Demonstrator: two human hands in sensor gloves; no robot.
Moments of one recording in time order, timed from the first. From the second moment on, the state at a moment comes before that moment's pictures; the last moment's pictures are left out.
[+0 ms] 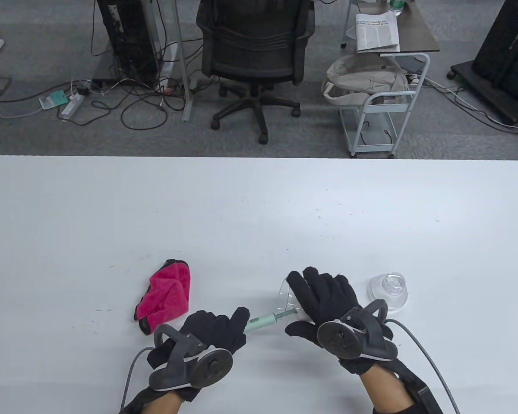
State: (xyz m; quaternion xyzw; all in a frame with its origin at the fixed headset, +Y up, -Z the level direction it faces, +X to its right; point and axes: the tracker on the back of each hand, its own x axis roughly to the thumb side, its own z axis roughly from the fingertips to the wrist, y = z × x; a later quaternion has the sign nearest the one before) left_hand -0.138 -0.665 -0.203 0.10 -0.29 0.03 0.95; right_hand 0.115 -0.666 -0.236 0.31 -0.10 0.94 0.09
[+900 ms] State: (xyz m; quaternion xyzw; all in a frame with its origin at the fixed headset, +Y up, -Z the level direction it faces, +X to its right) left_hand -0.136 -0.665 -0.204 0.12 -0.30 -0.04 0.94; right_hand 0.120 -0.674 -0.240 0.27 -0.14 0.95 0.01
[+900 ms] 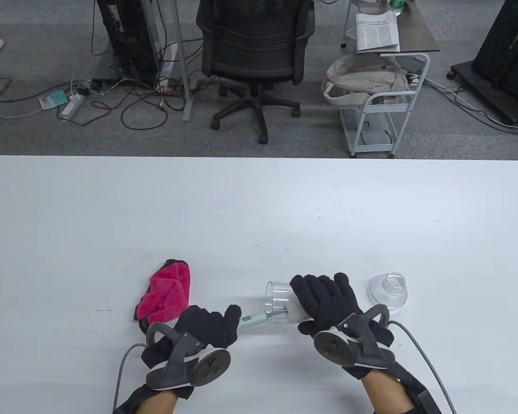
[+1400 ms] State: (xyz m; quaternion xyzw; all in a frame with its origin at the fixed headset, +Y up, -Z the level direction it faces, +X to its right) left_hand -0.134 -0.665 -0.200 0.13 -0.29 -0.05 0.95; right_hand 0.114 -0.665 -0.232 0.29 -0.15 0.94 0.04
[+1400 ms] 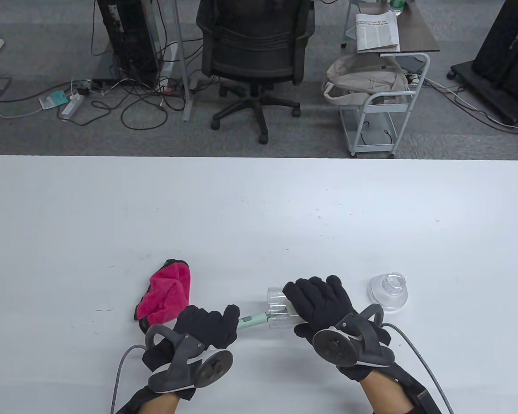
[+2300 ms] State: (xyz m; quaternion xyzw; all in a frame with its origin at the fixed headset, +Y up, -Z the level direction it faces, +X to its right) left_hand -0.138 -0.655 -0.198 0.13 -0.27 -0.04 0.95; right_hand 0.129 -0.667 -0.242 0.28 -0.04 0.96 0.02
